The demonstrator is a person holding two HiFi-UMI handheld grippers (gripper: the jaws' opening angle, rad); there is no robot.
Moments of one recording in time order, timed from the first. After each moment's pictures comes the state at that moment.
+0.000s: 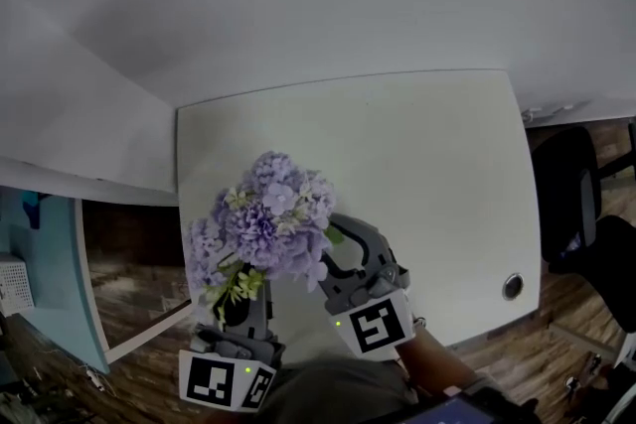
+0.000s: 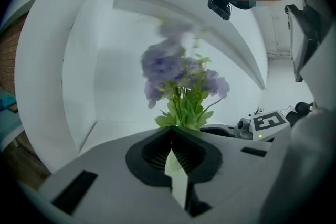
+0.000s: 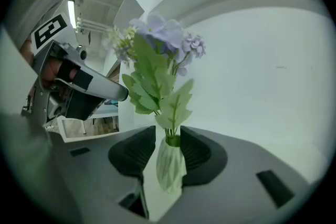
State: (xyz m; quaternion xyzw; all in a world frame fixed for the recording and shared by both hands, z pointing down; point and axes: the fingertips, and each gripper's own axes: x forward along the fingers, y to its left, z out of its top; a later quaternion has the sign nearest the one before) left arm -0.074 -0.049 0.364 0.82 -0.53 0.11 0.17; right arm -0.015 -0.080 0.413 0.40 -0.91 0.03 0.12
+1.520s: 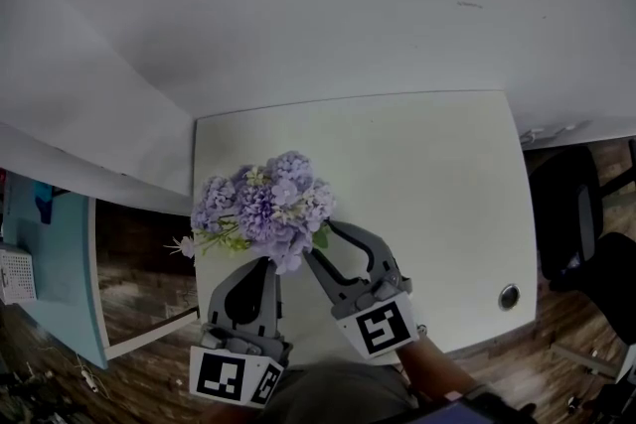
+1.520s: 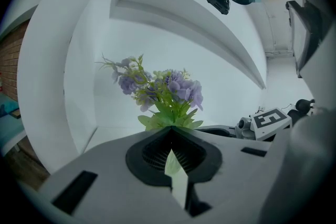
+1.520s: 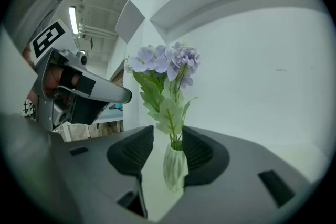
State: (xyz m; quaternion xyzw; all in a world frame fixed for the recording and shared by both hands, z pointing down) left arm -0.063 -0.039 0.346 0.83 -0.54 0.10 0.14; right arm -0.009 -0.068 0.394 0.38 -0.92 0.03 0.11
